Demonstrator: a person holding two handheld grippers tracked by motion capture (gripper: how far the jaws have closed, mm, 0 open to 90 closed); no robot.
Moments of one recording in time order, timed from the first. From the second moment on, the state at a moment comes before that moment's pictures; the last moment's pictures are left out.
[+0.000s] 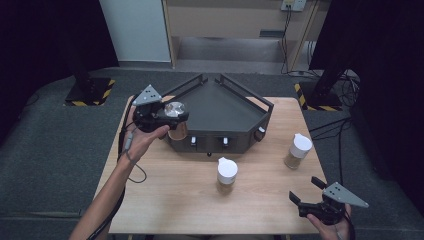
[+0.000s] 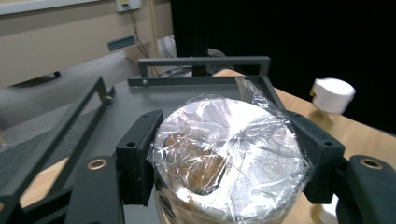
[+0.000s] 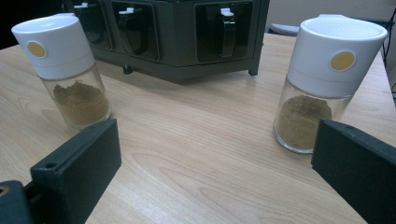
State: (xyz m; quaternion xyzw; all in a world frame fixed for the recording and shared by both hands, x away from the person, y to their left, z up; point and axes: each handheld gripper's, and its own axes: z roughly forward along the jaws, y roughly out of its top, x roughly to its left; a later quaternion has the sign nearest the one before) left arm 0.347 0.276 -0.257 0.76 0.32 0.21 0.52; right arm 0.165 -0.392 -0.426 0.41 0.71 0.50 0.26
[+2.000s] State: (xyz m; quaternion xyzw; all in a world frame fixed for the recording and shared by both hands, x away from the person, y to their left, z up) left arm 0.423 0.241 -0.309 0.70 0.46 0.26 0.47; right arm 0.166 -0.395 -0.426 0.41 0.71 0.51 0.25
